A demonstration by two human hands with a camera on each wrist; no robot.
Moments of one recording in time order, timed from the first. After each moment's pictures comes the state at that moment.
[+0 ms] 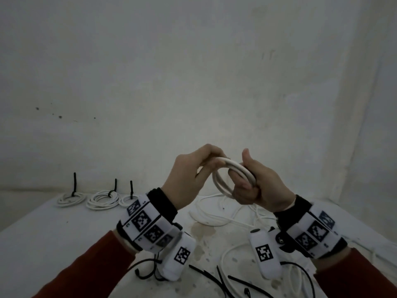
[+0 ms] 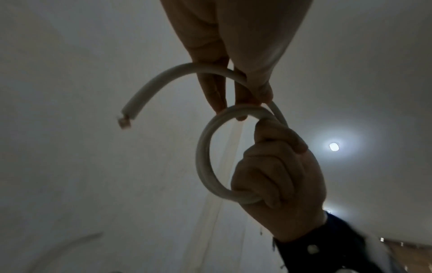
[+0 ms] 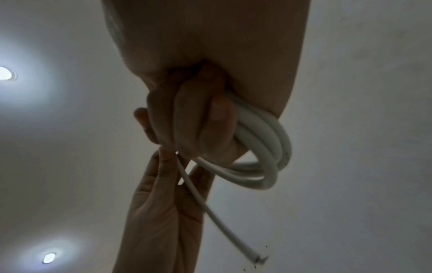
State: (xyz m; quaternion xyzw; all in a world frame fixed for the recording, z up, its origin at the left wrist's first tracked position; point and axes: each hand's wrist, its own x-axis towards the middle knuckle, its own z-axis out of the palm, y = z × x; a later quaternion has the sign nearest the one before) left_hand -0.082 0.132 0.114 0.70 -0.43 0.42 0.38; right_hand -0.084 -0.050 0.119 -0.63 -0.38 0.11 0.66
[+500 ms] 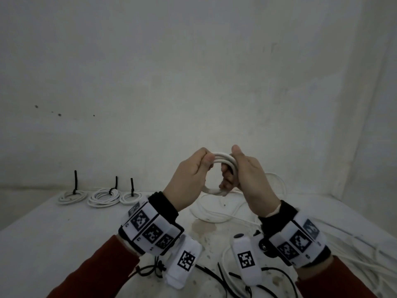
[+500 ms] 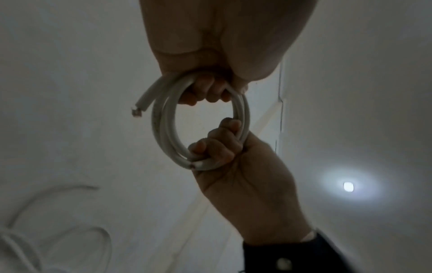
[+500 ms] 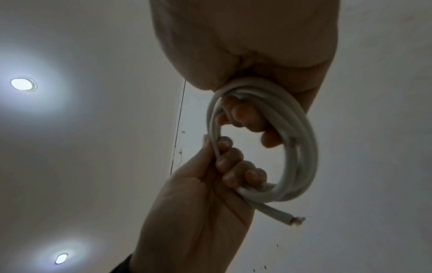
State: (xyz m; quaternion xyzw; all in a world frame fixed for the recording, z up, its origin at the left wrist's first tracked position) left_hand -0.075 0.125 0.099 0.76 -0.32 0.26 0.49; right_hand -0.082 -0.017 0.109 -0.69 -0.15 -0.15 0.70
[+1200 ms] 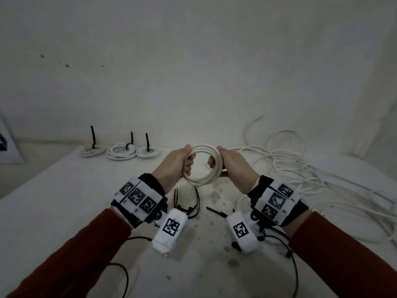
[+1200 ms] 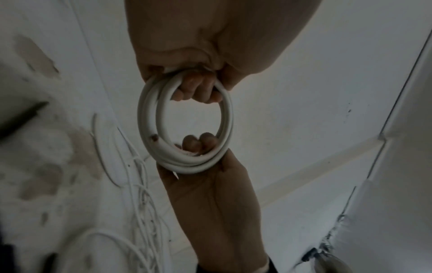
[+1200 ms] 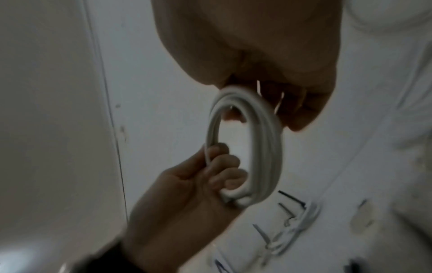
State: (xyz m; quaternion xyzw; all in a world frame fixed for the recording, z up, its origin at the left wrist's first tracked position) left_hand -0.058 0.183 0.009 0.67 -0.07 -0.02 0.74; right_hand -0.050 0.024 0.010 -0.76 -0.08 0.01 0.64
